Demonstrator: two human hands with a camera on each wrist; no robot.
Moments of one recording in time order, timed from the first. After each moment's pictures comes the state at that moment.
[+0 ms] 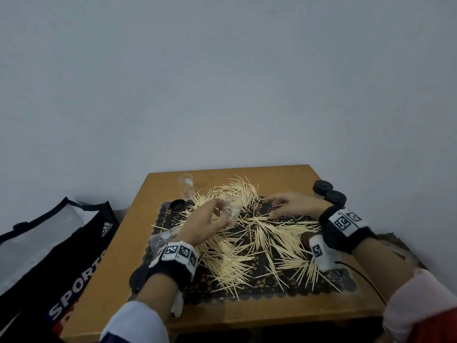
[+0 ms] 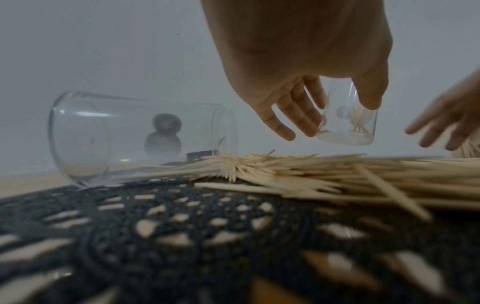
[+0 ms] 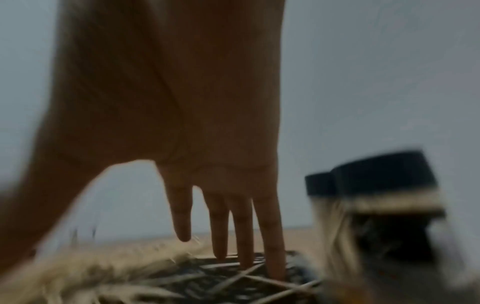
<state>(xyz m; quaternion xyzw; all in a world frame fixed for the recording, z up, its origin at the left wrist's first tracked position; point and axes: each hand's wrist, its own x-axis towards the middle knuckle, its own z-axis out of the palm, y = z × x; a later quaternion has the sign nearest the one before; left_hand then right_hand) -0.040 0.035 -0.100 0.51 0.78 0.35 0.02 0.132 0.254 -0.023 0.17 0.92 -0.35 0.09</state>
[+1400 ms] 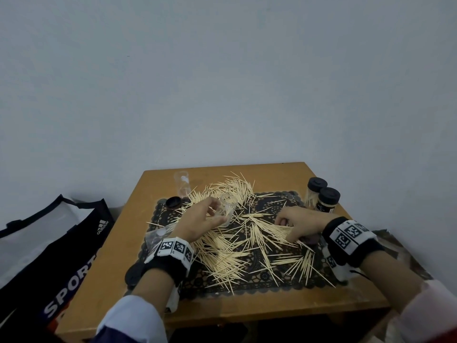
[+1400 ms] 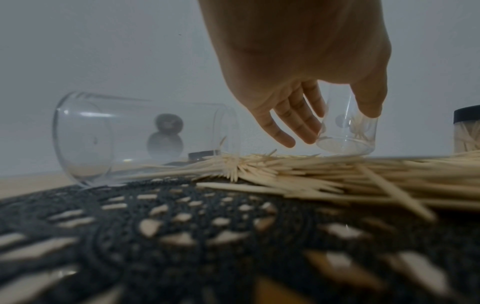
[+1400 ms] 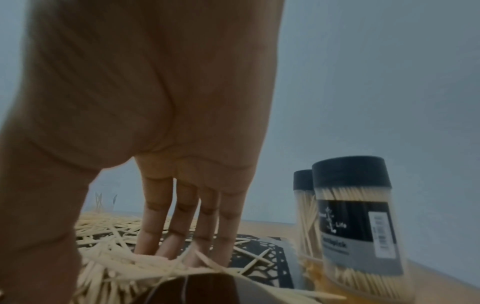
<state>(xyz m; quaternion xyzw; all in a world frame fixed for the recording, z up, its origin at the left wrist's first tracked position) -0.041 0.034 -0.102 0.49 0.80 0.34 0.04 0.160 0.257 -0.051 0.13 0.97 -0.17 0.14</state>
